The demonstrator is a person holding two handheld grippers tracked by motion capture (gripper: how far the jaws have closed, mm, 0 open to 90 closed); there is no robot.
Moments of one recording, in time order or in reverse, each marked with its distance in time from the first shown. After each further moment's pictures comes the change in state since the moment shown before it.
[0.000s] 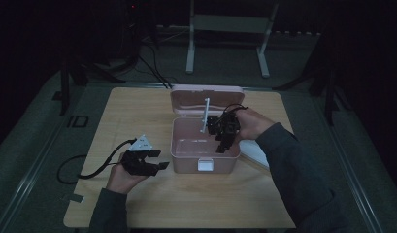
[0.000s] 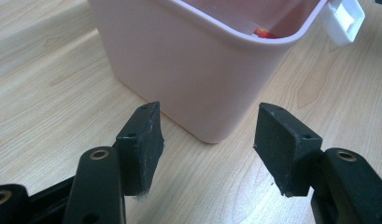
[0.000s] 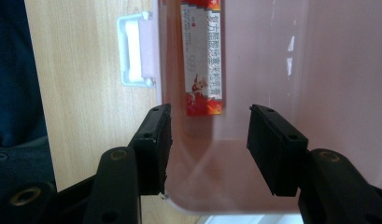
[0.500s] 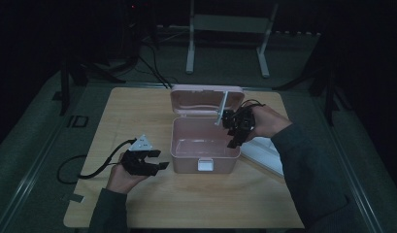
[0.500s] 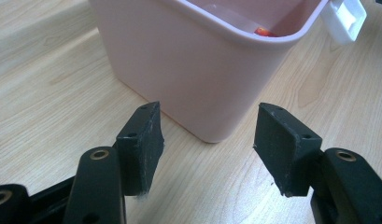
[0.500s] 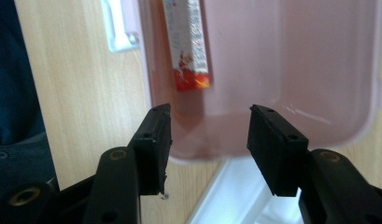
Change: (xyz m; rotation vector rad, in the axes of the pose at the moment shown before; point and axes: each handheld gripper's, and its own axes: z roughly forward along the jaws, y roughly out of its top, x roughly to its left) left arm 0.001 -0.001 0.000 -0.002 0.000 0.000; right arm -0.003 -0.038 -0.021 -0.044 -0.042 0.096
